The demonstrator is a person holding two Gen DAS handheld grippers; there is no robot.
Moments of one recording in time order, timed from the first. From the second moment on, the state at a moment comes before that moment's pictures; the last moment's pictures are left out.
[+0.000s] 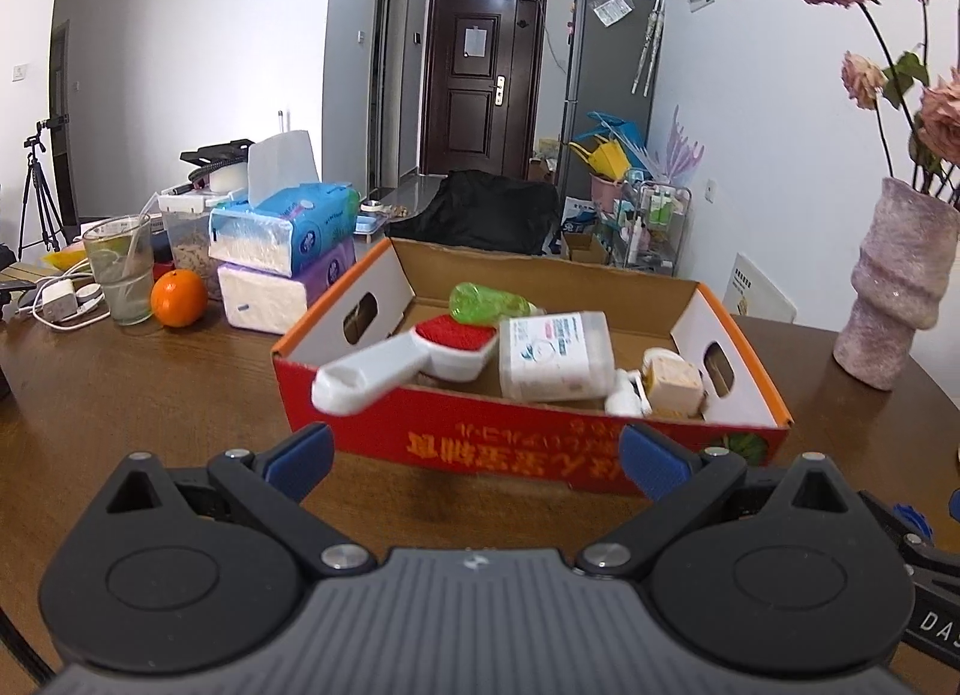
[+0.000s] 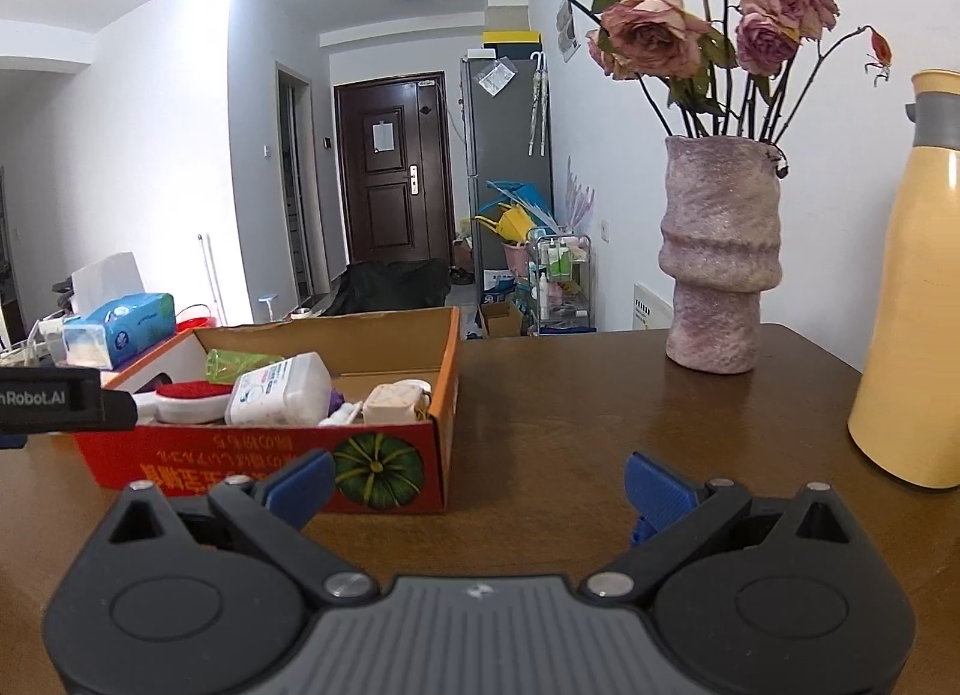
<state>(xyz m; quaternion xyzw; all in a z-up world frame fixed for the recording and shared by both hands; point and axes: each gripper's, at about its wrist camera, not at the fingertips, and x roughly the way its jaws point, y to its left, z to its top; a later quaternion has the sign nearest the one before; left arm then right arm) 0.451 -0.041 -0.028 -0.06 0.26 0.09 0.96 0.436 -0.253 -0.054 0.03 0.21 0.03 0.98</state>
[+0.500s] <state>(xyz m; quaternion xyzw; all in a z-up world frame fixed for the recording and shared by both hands) 0.417 -0.075 -0.043 -0.04 0.29 0.07 0.95 0.392 -0.287 -0.059 0.02 0.22 0.03 0.97</state>
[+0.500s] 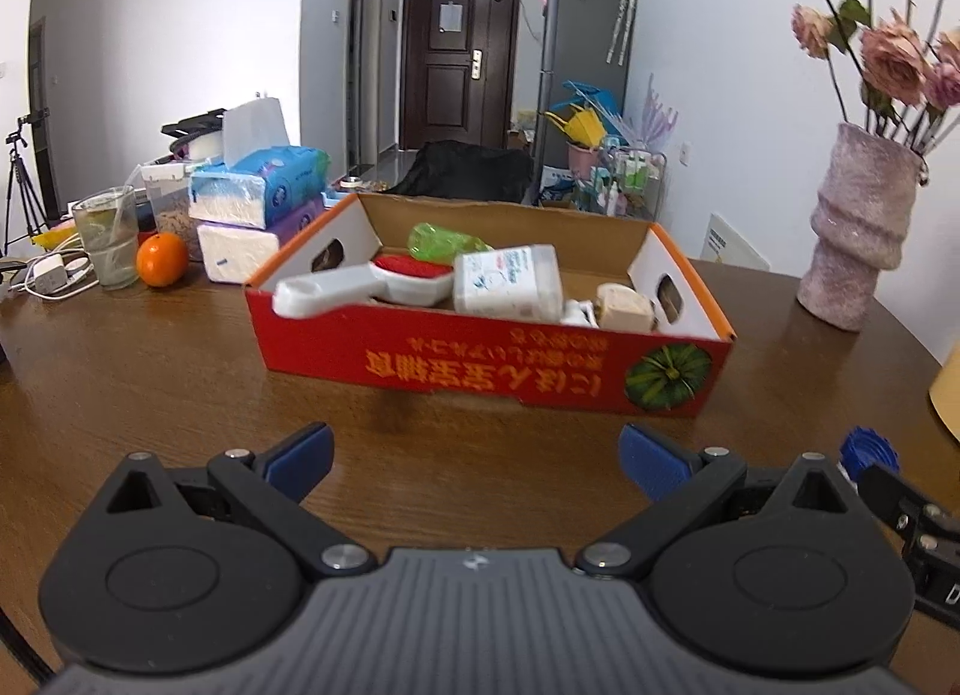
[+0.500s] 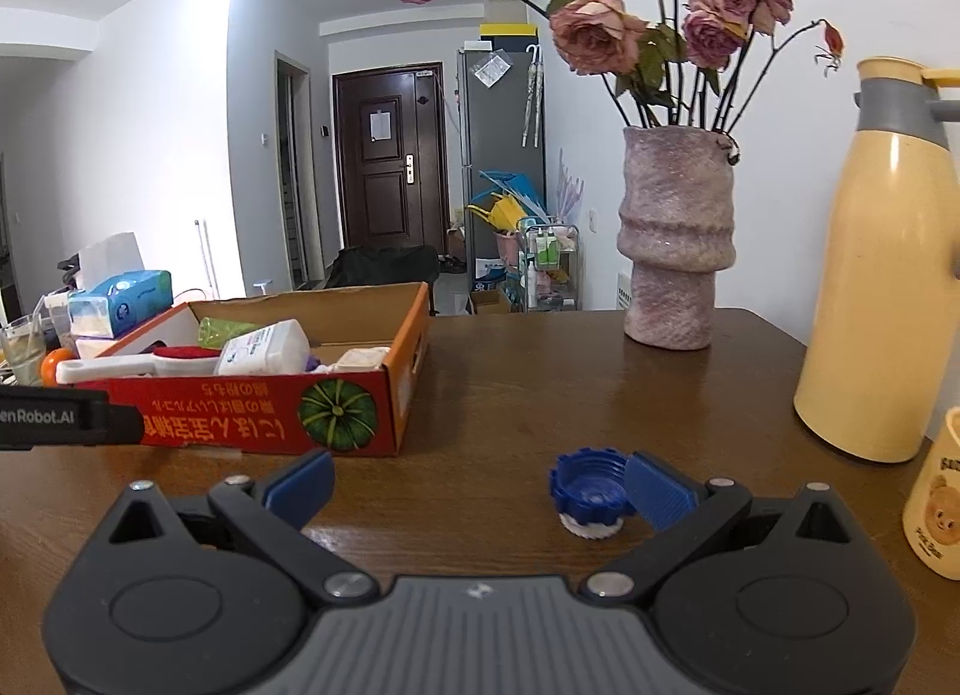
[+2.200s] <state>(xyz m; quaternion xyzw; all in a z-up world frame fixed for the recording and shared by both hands) 0.455 -0.149 -0.084 0.00 0.33 0.04 0.94 0.463 -0.344 -0.099 -0.03 0.27 0.05 0.96</state>
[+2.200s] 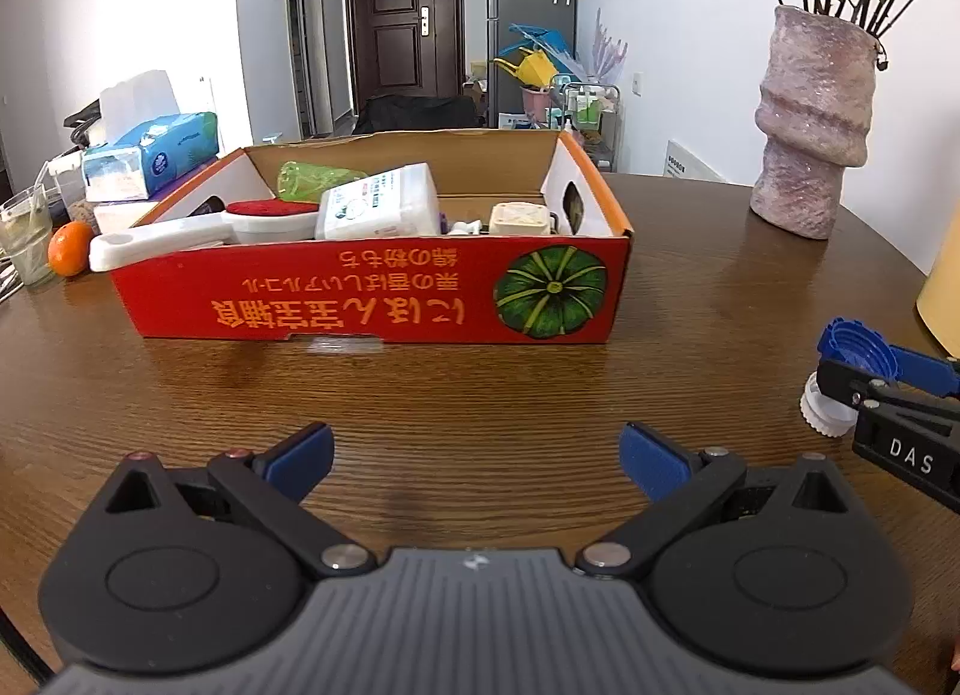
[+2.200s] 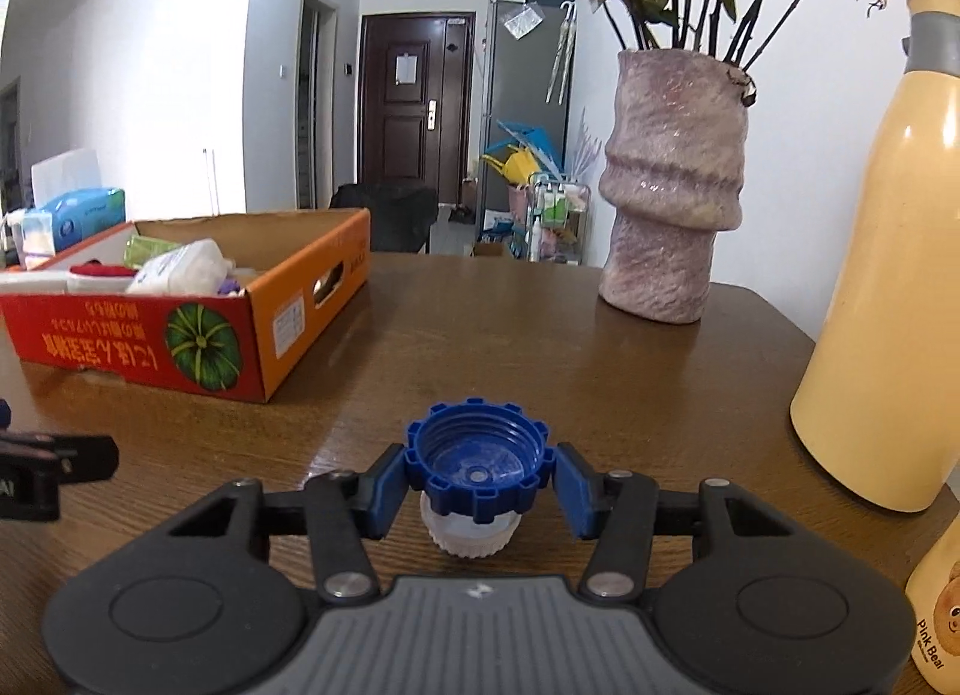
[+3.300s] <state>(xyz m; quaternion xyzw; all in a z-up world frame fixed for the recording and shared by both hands) 0.477 -0.286 -0.095 0.01 0.34 -0.03 0.94 0.449 -0.443 -0.084 0.00 0.24 0.00 0.97</state>
